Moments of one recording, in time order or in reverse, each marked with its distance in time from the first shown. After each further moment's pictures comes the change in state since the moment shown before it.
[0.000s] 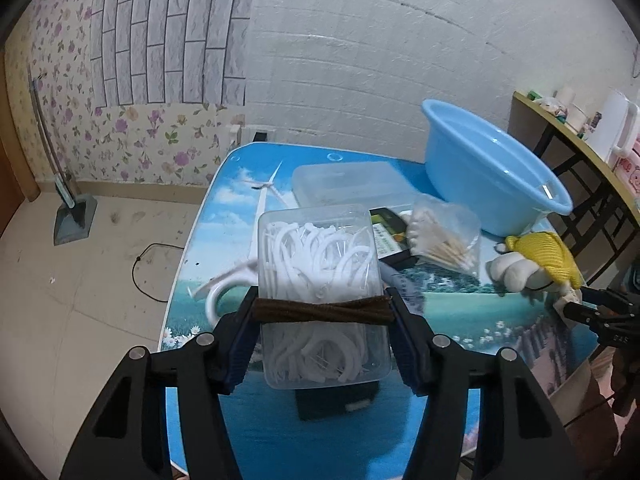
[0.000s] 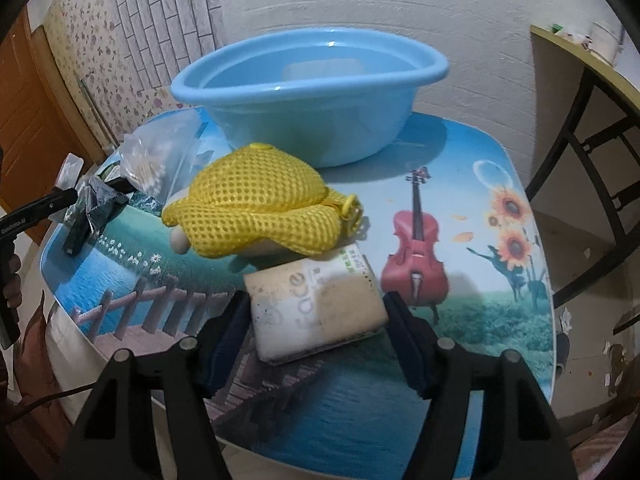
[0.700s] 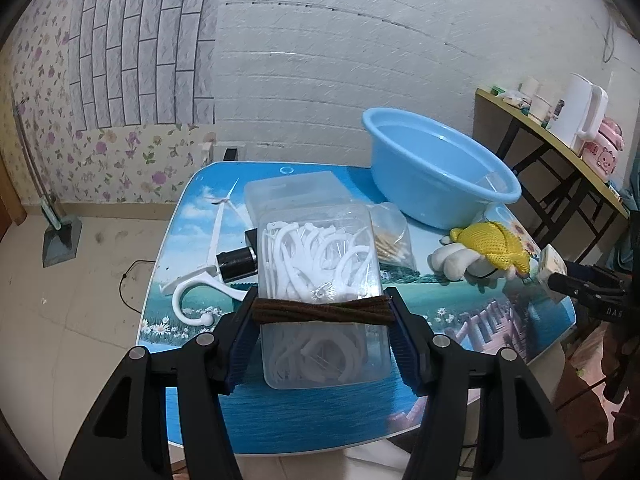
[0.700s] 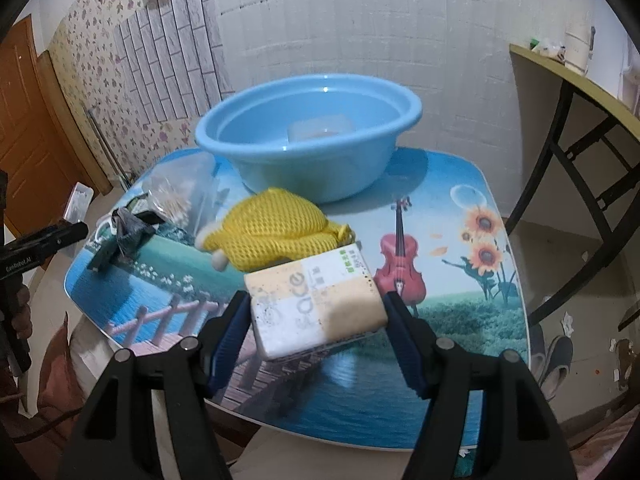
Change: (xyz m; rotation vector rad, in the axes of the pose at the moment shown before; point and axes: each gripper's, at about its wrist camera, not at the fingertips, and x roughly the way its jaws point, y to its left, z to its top) left arm -0.034 -0.034 -0.005 0.067 -0.034 -0.062; right arm -0.045 0.002 -0.001 0.039 -0.125 0.015
